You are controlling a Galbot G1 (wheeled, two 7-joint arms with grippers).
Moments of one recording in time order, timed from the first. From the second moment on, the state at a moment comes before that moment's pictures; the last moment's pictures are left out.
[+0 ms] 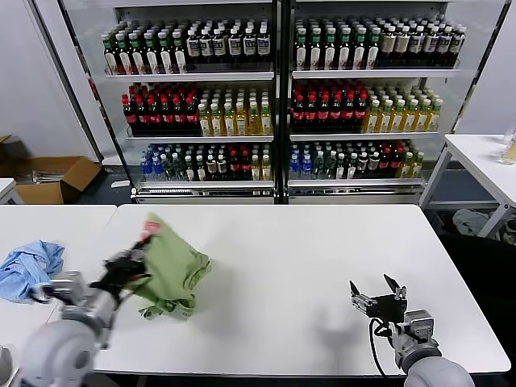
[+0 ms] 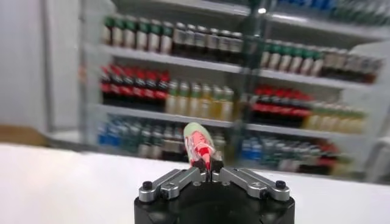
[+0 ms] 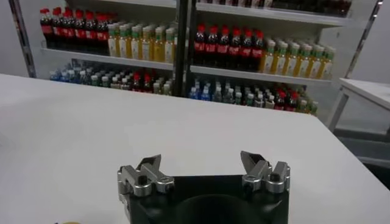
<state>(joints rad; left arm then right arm) 1.34 -1.02 -0.73 -2.18 -0.72 0.58 -0.18 -1.46 1.06 0.51 2.13 0.41 -0.48 0.17</state>
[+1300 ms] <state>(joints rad) 1.25 -1.35 -0.36 -2.07 -0.25 0.54 -0.28 -1.48 1.06 0.52 2.14 0.40 -0.48 0.17</state>
